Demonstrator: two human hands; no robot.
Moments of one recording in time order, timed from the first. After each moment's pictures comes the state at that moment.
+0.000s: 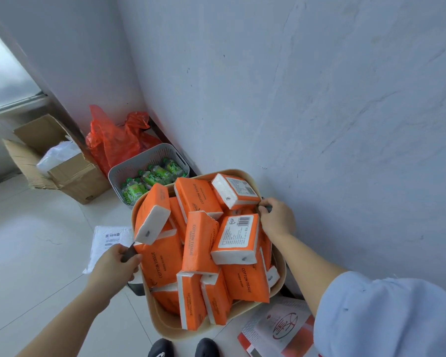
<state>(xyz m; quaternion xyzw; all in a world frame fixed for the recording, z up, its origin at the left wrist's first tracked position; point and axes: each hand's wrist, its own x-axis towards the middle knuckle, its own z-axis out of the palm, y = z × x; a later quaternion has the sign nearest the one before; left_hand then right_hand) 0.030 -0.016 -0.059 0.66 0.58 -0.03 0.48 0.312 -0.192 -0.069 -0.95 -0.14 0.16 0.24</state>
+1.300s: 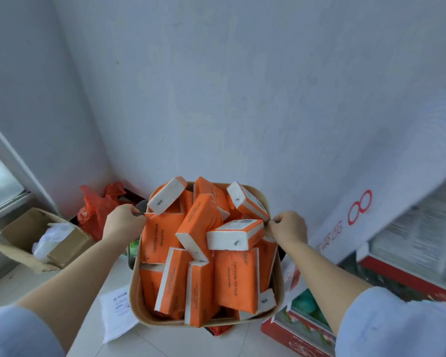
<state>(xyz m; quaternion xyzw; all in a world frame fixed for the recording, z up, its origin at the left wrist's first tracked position) -0.055 0.055 0.129 0.86 0.37 0.08 0.35 0.047 -0.266 0.134 -0.96 0.06 0.03 0.26</state>
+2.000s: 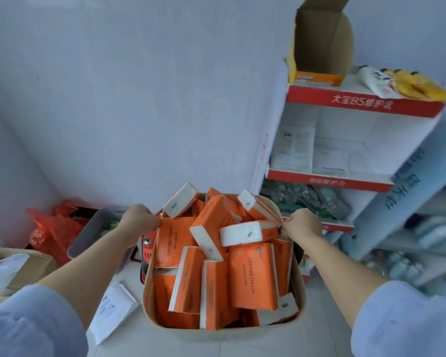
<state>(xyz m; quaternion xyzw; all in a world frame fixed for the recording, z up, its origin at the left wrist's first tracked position) -0.165 -0.078 0.169 0.89 0.21 -0.09 0.39 -0.179 -0.428 0.156 -0.93 0.26 0.01 0.24</state>
